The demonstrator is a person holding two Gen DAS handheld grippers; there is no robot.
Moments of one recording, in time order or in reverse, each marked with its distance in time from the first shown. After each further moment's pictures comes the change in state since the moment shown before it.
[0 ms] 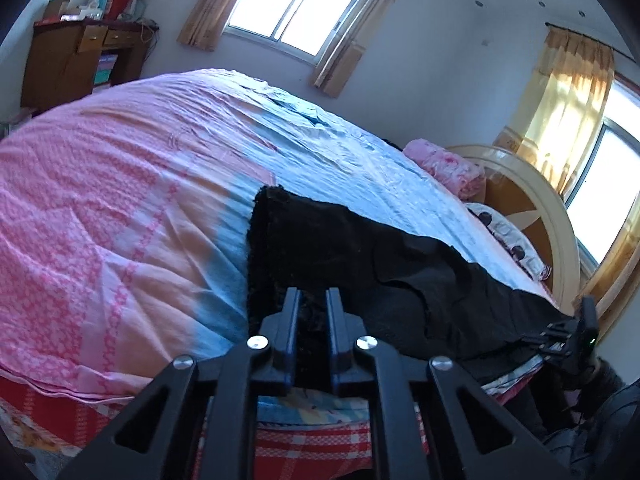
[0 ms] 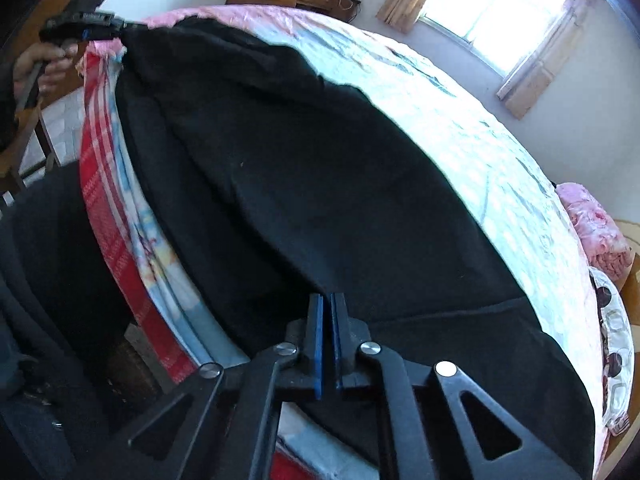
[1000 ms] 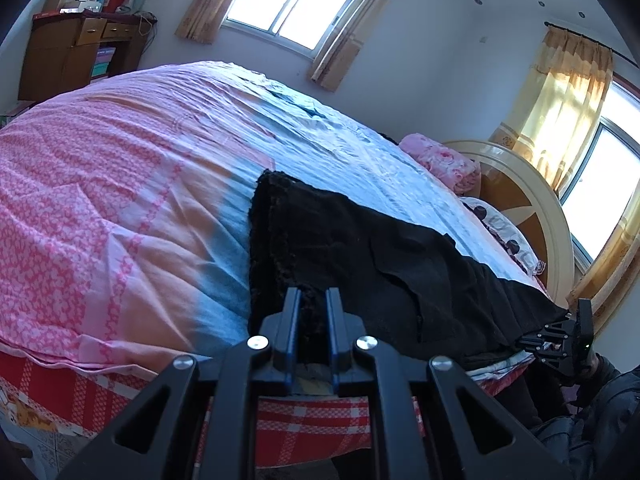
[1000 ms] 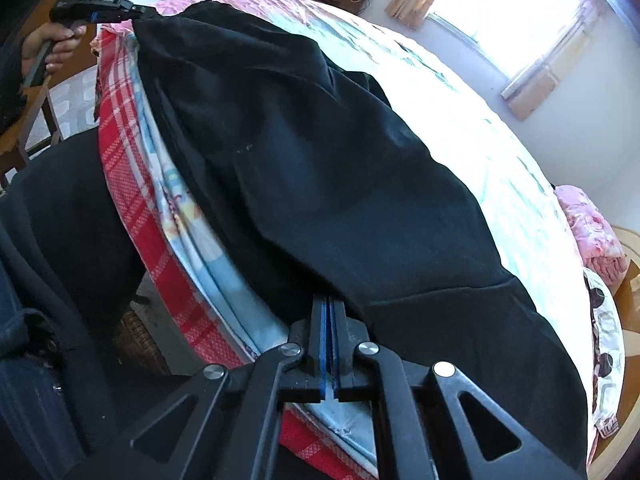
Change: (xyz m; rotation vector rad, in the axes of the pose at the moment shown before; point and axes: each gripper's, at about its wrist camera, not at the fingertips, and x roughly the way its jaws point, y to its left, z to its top) left arm -0.004 0.005 -0.012 -0.013 0.022 -0.021; right arm -0.006 0.019 -0.020 -0.068 0.046 -0.010
